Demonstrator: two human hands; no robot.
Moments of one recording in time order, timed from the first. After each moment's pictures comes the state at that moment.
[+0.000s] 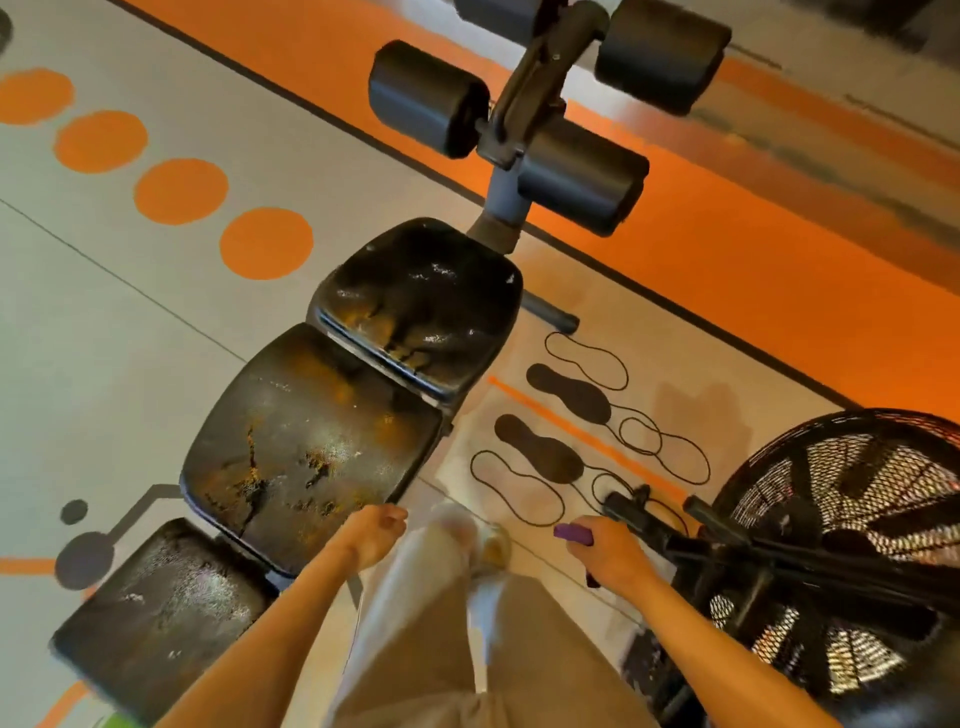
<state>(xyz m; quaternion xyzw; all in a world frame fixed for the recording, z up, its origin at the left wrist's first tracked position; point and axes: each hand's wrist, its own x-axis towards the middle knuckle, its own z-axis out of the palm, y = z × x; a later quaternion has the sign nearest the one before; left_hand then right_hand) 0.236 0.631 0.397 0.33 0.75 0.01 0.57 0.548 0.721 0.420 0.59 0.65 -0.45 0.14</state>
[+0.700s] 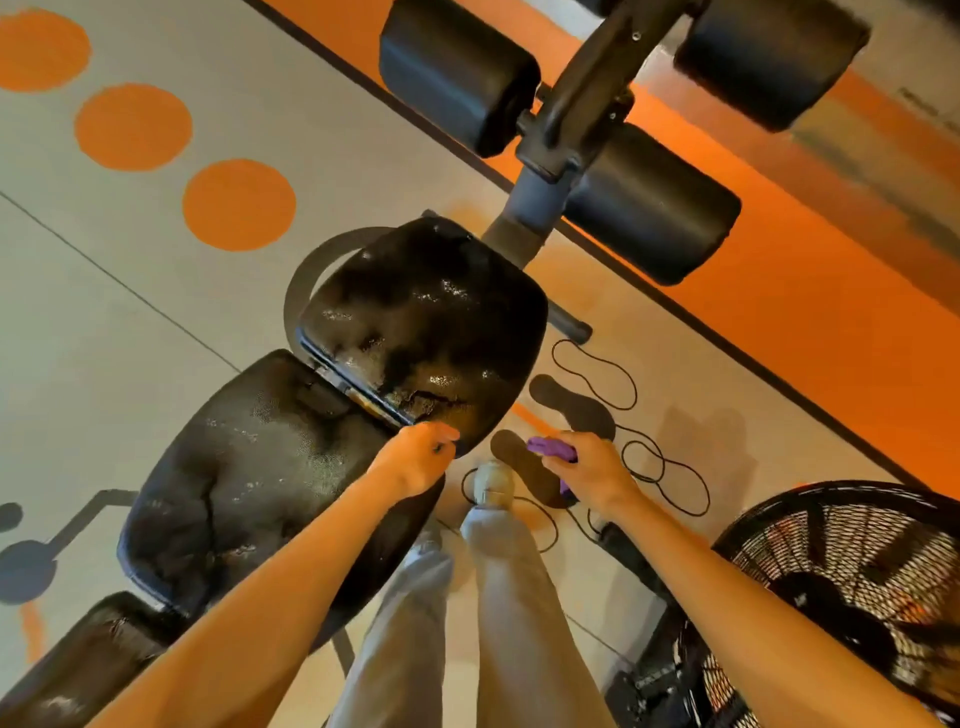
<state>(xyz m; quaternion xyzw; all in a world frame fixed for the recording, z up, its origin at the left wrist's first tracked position) 0.174 0.846 0.372 0.45 0.71 0.08 0.53 0.407 0.931 0.398 0.58 0.66 -0.48 0.09</state>
